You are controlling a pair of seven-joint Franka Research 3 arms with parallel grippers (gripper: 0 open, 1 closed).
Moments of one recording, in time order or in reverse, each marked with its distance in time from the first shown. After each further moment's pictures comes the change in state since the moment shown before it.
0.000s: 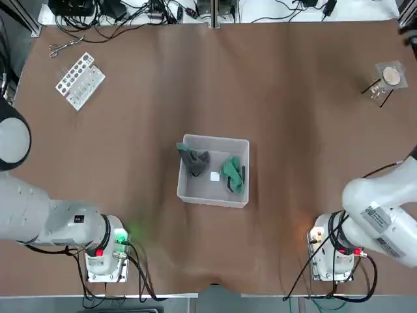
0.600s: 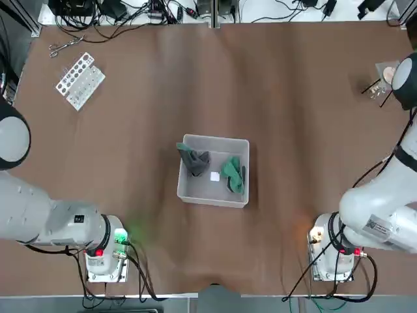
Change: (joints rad) left arm 0.000 0.000 0.013 0.000 0.000 0.000 0.001; right arm 0.354 -0.107 -0.020 0.003 -0.255 0.211 0.375
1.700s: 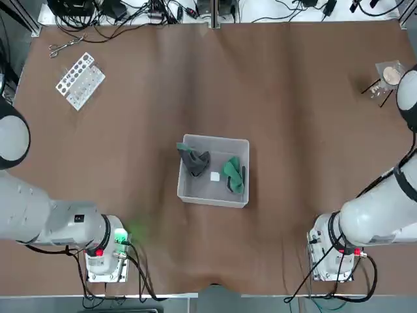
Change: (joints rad) left arm 0.013 0.000 0.004 0.000 0.000 0.000 0.005; right arm 0.304 -0.382 -0.097 -0.416 -0.416 0.234 0.884
